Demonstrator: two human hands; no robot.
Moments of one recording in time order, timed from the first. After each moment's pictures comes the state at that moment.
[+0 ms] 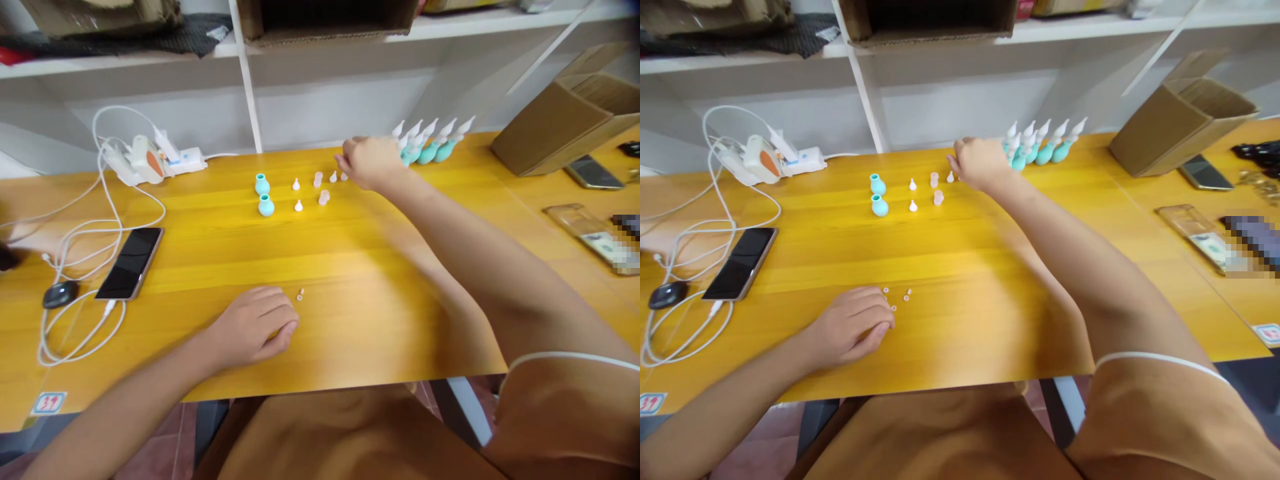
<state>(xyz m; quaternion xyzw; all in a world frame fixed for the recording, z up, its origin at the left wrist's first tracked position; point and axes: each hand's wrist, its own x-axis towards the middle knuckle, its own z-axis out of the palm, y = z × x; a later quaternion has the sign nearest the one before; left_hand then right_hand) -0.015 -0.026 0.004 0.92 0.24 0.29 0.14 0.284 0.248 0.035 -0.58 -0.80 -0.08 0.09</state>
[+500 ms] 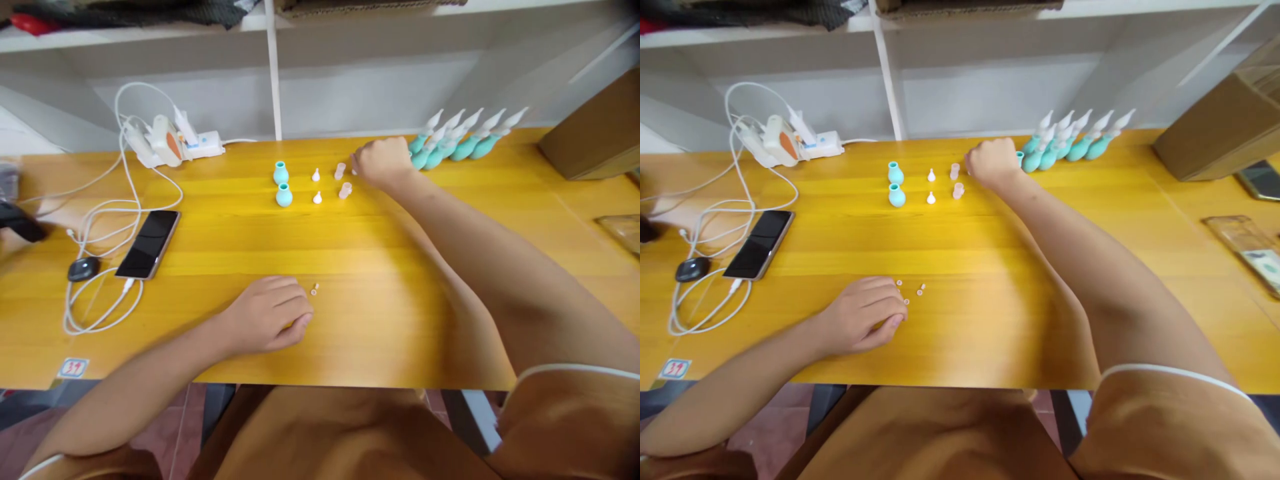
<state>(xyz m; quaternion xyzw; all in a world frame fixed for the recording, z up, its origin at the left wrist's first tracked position) -0.015 -0.026 0.004 0.92 0.24 0.30 0.12 0.261 0.261 0.012 -0.57 -0.81 -0.10 -0.03</state>
